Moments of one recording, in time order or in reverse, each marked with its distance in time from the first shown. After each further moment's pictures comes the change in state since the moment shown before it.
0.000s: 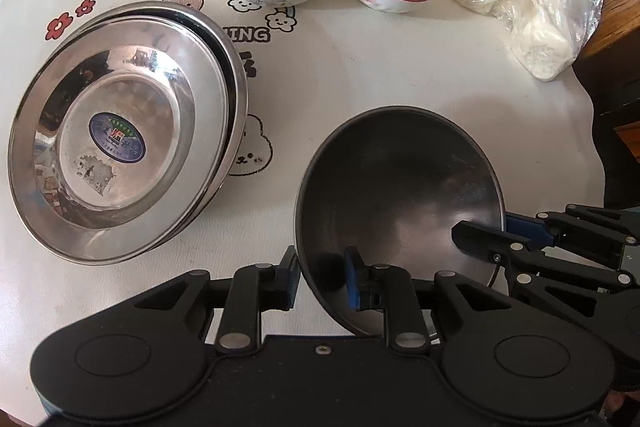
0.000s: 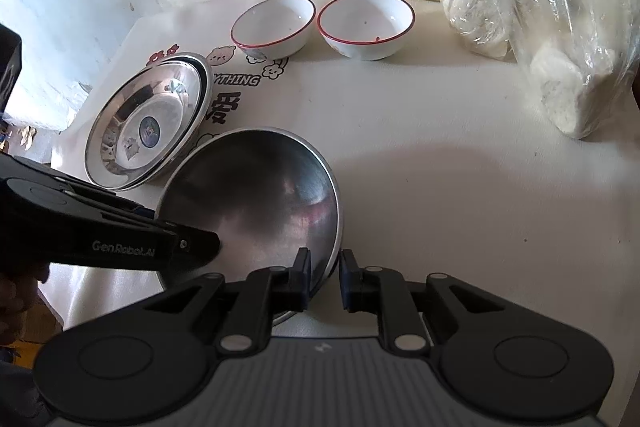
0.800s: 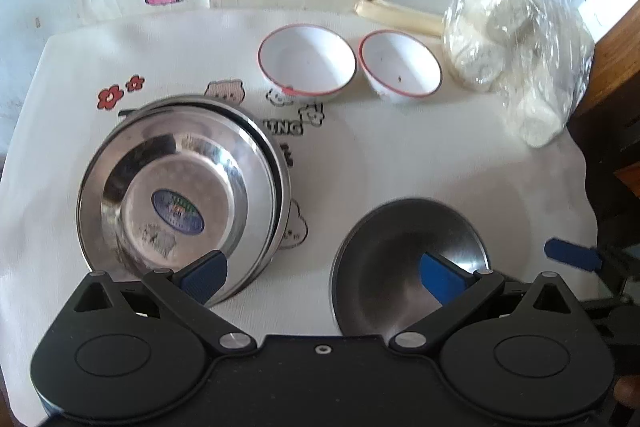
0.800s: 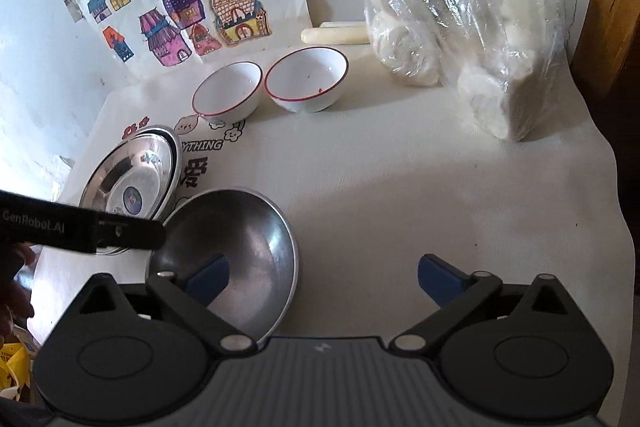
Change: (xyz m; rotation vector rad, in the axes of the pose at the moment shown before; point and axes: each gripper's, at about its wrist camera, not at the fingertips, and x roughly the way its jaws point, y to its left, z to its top) left arm -0.057 0.013 0.022 -0.005 -0.180 0.053; right arm -0.031 -0.021 -0.011 0.157 -0.159 -0.048
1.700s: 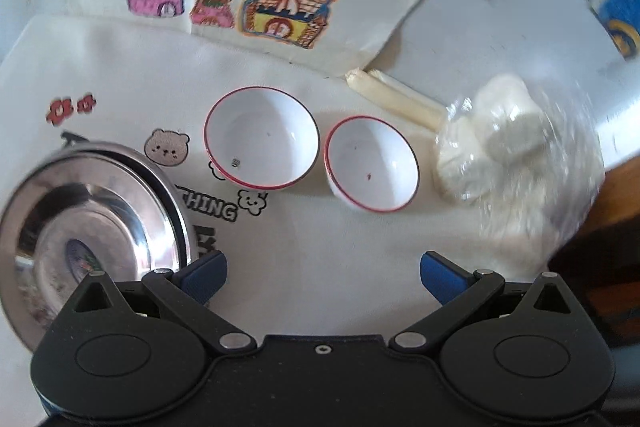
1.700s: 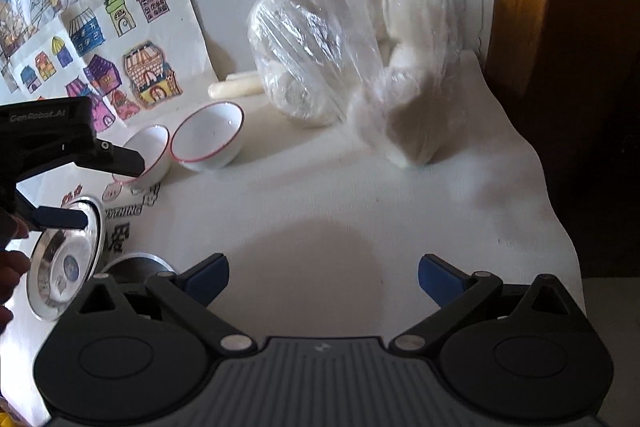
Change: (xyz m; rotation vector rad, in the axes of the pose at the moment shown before) left arm 0.039 -0.025 0.062 -0.292 -0.101 -0.079; right arm -0.003 -0.050 0.004 0.144 -0.133 -0.132
